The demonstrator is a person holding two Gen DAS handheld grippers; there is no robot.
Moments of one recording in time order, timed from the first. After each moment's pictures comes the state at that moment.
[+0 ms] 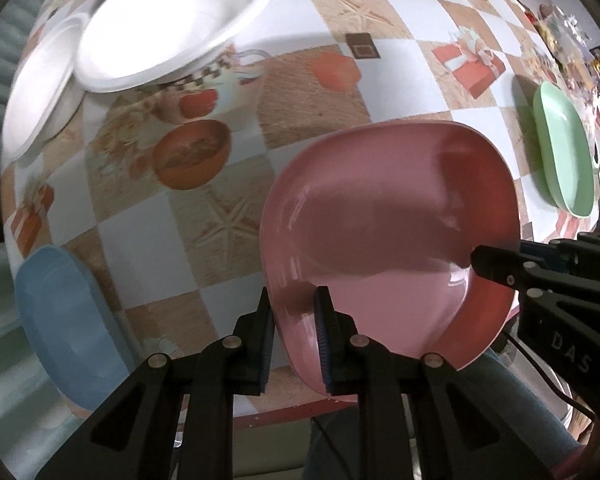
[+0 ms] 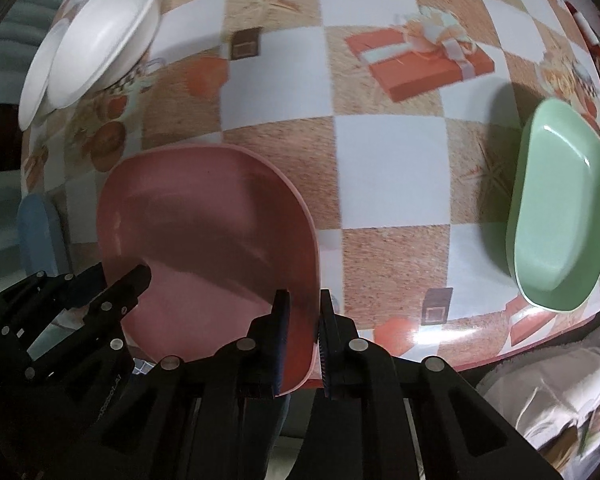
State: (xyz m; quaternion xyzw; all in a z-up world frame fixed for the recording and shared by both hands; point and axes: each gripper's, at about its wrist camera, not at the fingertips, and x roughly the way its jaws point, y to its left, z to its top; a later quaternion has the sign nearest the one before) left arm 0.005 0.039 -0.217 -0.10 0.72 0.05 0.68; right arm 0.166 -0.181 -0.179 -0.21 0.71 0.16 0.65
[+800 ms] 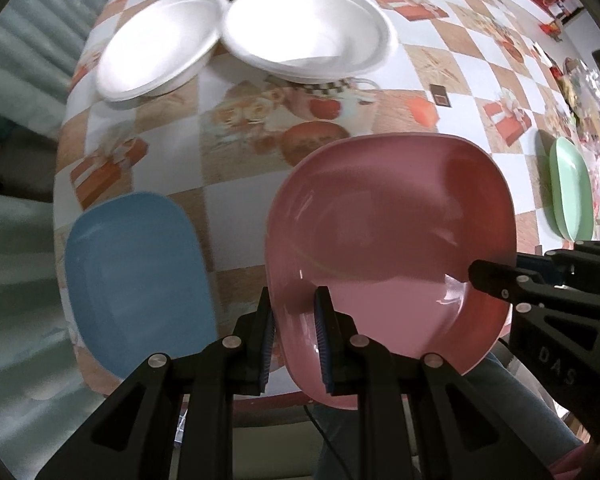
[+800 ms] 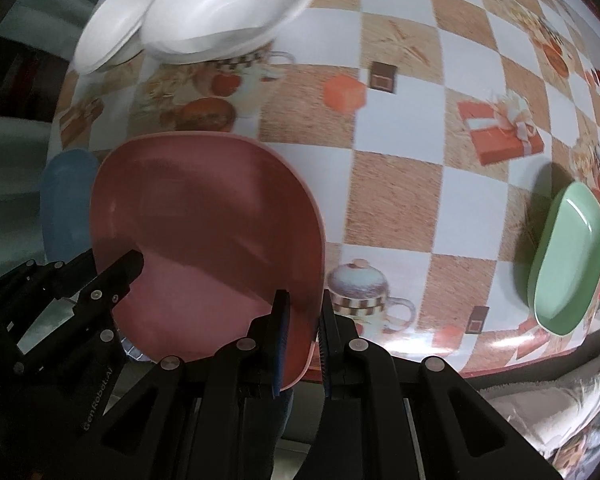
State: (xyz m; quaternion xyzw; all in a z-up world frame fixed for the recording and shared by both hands) left arm -0.032 0.044 -0.187 -0.16 0.67 0.11 0.72; right arm 0.089 -0.056 -0.164 -0.28 0.68 0.20 0.65
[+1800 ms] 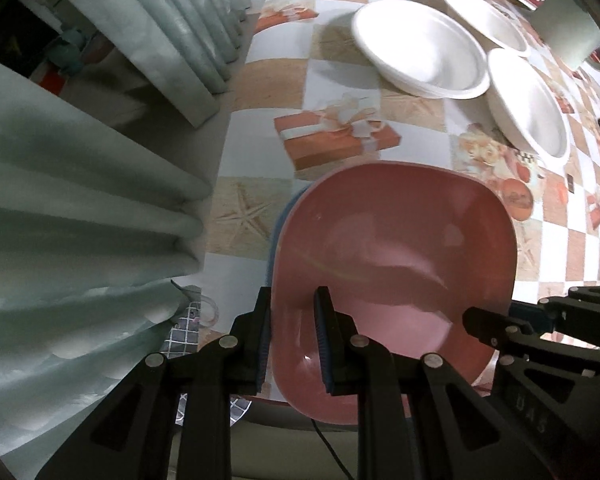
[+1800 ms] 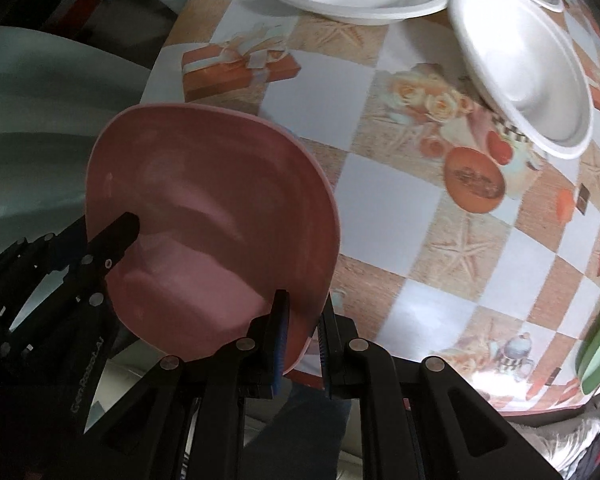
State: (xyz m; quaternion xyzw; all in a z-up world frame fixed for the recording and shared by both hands) left arm -0.082 0.132 -0.199 -0.24 0.62 0.25 0.70; right arm -0.033 0.165 -0.217 -0.33 0.68 0.29 0.58
